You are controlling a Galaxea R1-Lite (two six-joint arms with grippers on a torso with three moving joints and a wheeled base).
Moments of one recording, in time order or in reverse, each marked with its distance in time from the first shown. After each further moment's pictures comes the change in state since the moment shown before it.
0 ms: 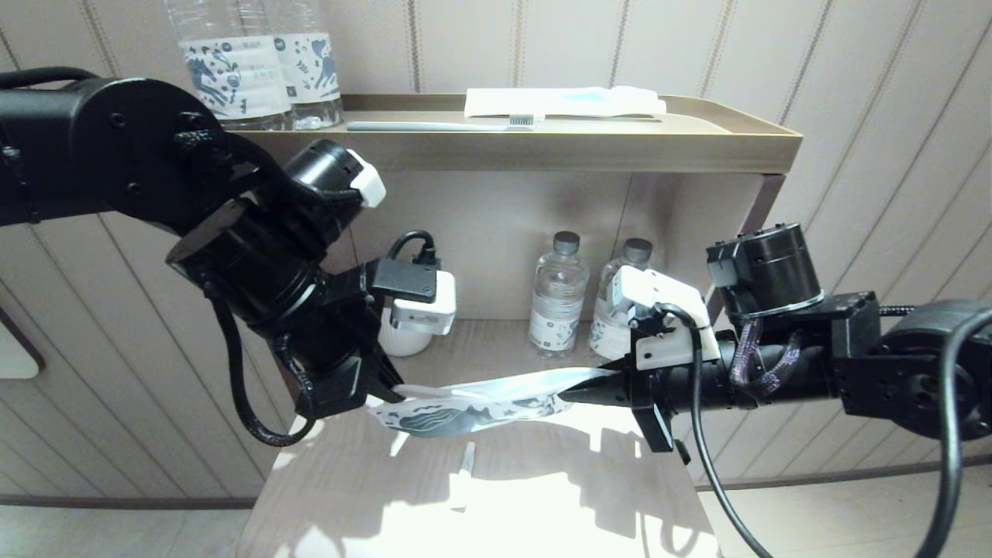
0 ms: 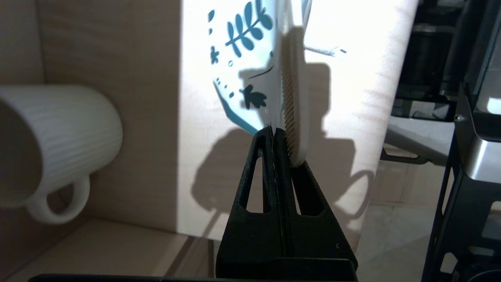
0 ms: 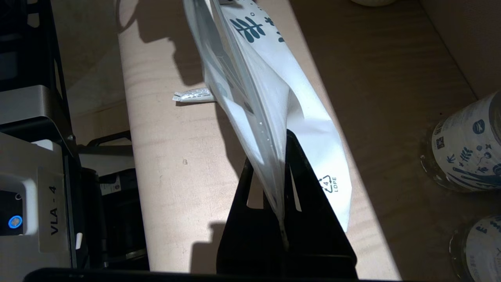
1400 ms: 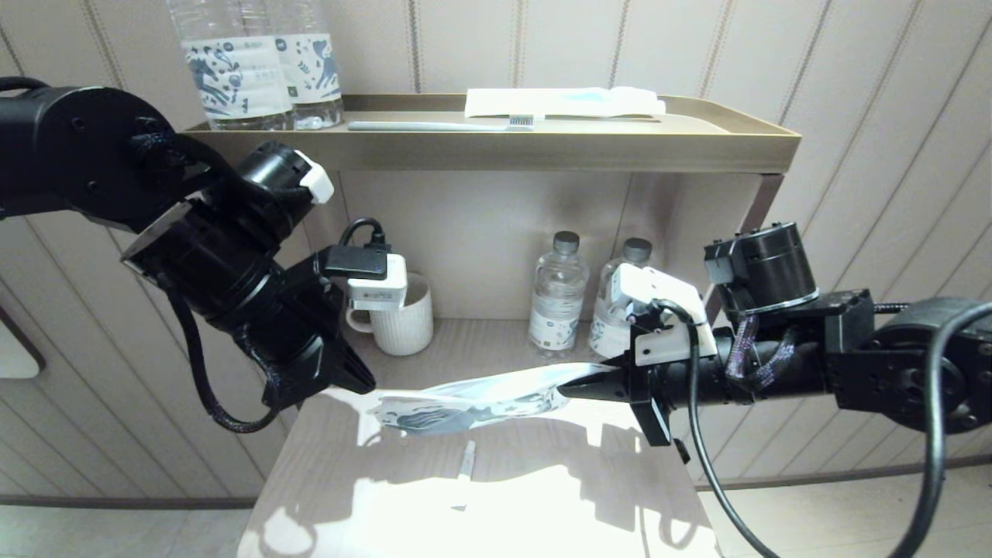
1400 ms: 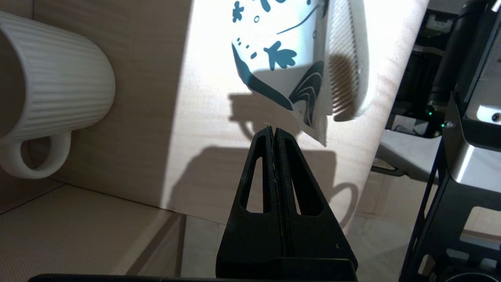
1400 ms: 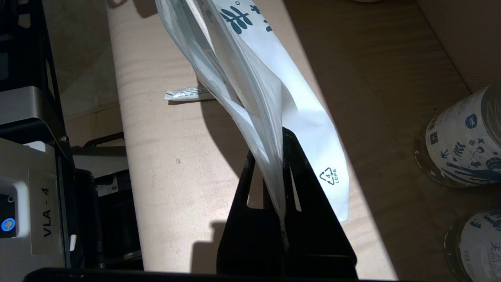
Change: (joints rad) left arm 0.116 -0.025 0.057 -0.014 -0.075 -0.027; right arm -0.015 0.016 -0.011 0.000 0.000 0.000
